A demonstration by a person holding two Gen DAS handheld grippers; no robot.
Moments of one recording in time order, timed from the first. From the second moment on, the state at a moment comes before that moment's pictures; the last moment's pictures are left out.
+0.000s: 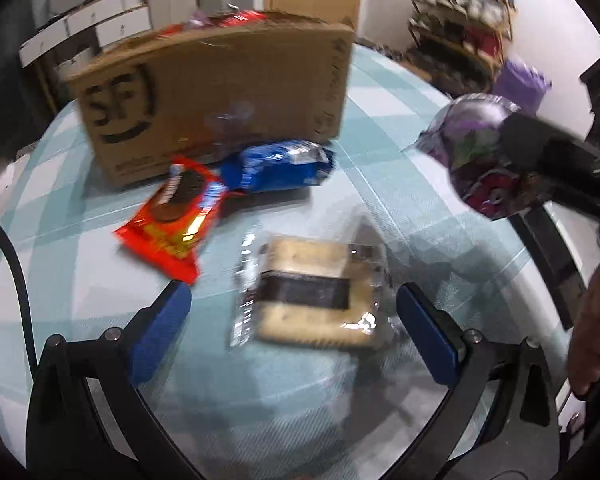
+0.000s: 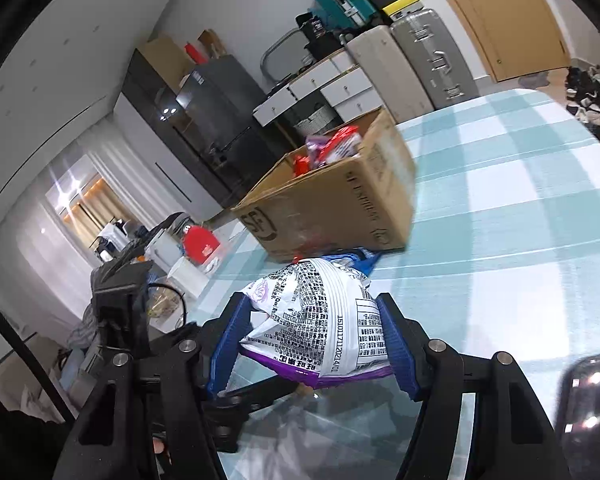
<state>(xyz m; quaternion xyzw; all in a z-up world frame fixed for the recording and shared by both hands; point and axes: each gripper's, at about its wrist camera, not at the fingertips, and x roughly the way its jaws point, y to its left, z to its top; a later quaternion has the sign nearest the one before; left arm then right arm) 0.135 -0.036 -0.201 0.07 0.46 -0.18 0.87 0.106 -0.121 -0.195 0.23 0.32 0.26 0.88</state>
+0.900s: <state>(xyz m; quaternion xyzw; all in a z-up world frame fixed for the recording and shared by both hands) 0.118 -0.029 -0.187 0.07 0.46 -0.21 0.86 0.083 -0.140 -0.195 0.25 0.32 0.24 0.88</state>
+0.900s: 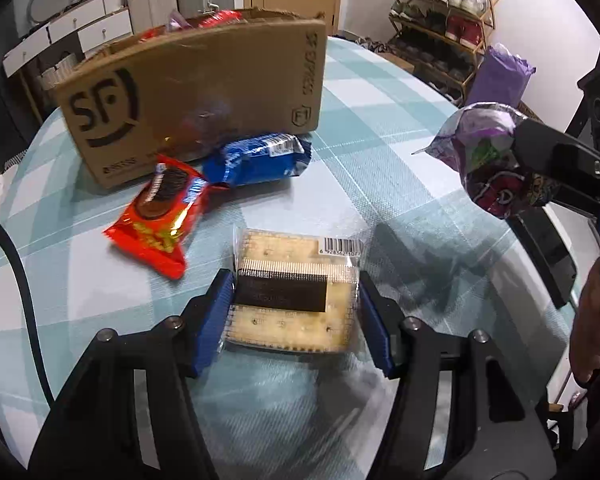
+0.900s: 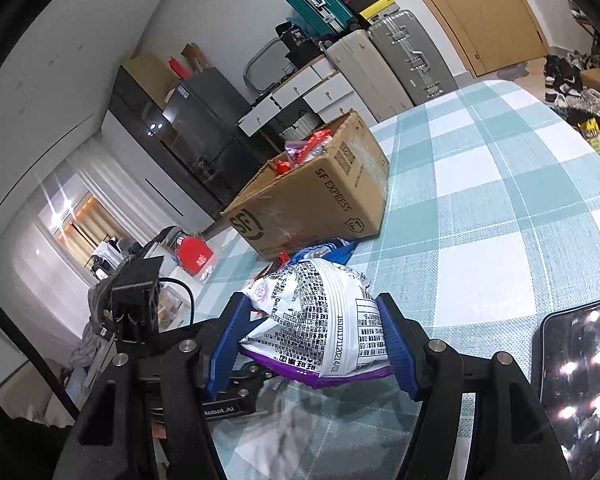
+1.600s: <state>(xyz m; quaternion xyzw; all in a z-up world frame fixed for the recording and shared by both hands) 0.100 0.046 -0.102 -0.01 0.42 -0.19 0.89 0.082 -0.110 -0.138 0.21 0.29 0.27 0.89</state>
